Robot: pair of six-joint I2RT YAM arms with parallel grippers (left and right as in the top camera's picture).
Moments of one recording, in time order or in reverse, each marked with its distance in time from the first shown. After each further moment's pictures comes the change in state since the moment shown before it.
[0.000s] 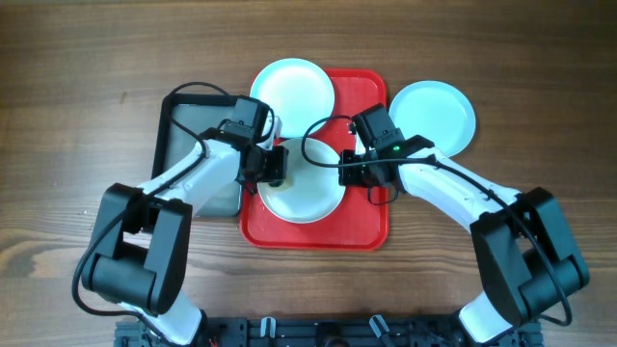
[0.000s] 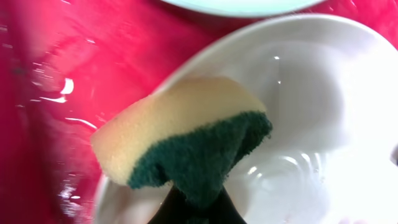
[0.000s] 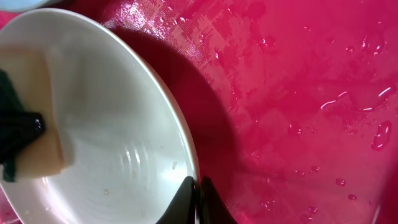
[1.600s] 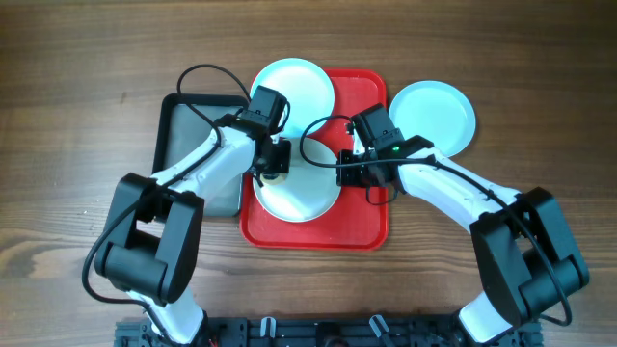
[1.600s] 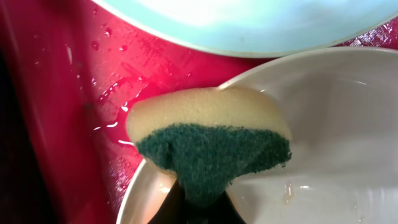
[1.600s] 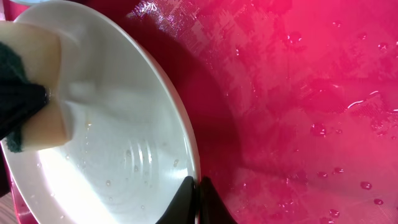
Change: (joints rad) left arm -0.050 0.063 0.133 -0.124 -0.222 0.028; right arm 0.000 0.000 -0.001 0.011 -0.037 0.000
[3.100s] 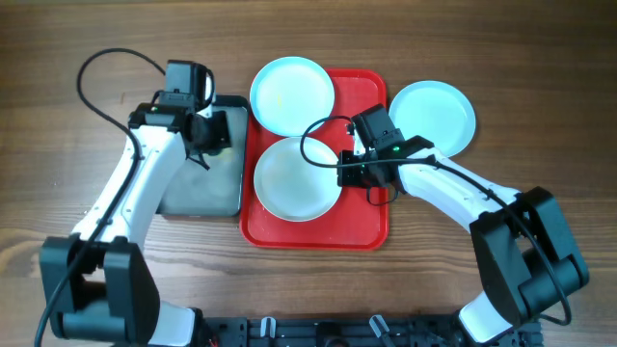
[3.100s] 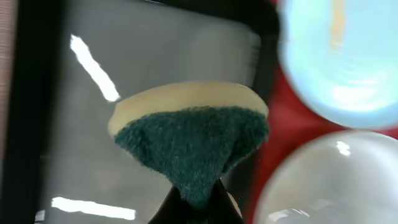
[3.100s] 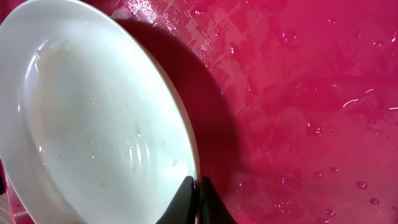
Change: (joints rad) left arm 0.280 -0.236 0.050 -0.141 -0.044 0.021; right arm -0.001 0.002 -0.004 0.000 0.003 -0.004
